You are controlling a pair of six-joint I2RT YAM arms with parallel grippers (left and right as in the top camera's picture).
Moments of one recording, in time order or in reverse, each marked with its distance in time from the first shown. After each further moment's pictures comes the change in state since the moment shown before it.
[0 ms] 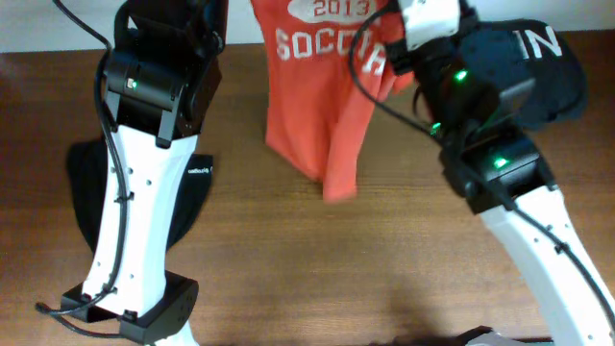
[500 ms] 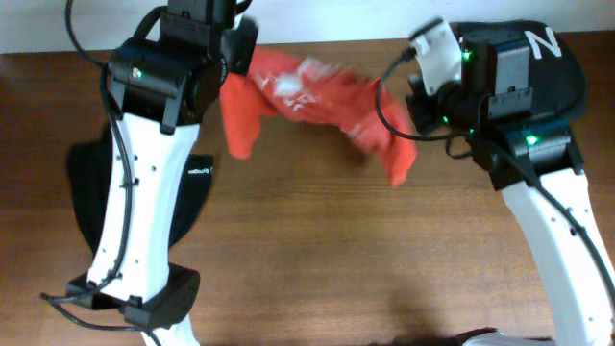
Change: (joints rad) left arm 0.031 0.050 0.008 -0.839 0.016 -0.008; right arm -0.161 0.061 0.058 -0.825 -0.241 0.112
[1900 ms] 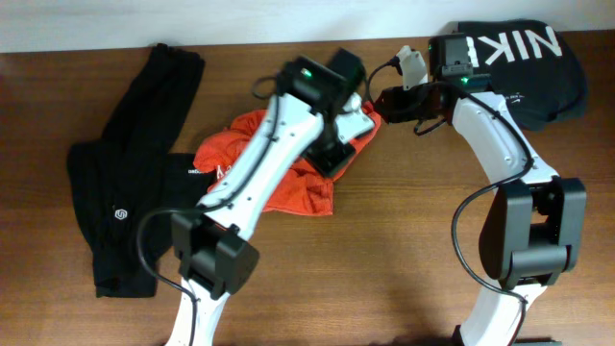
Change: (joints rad) left arm -0.270 0.287 -0.222 -0.253 0.451 0.150; right arm -0.148 0.542 -0.003 0.278 -0.380 0.206
